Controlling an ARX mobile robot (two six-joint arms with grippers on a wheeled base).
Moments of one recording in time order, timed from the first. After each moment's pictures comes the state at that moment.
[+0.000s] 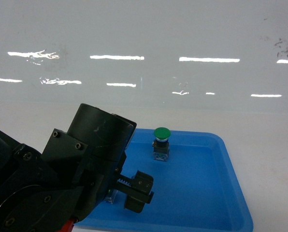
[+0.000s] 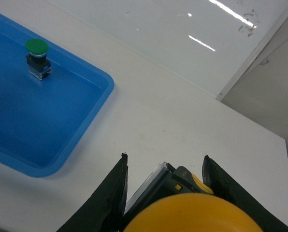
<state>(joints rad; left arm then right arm) -0.50 2.11 0.83 0.47 -0.39 0.00 -0.01 0.75 0.50 -0.18 -0.11 -0.44</state>
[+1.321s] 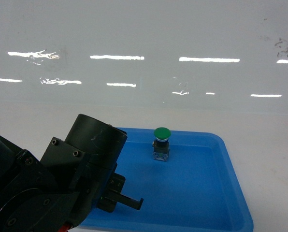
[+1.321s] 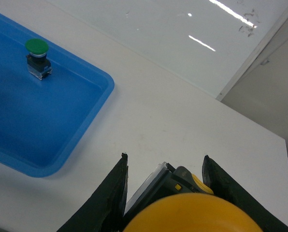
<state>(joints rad) -0.48 2.14 0.83 0.43 -0.42 -0.03 -0.01 0.75 0.50 -0.18 -0.11 -0.44</state>
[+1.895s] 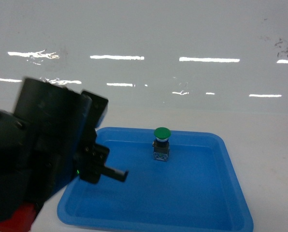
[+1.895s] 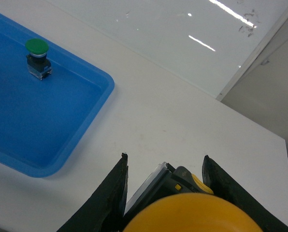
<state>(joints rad) -0.40 1.93 0.73 0.60 -0.40 0.11 -0.01 0.75 0.50 -0.18 -0.11 -0.44</state>
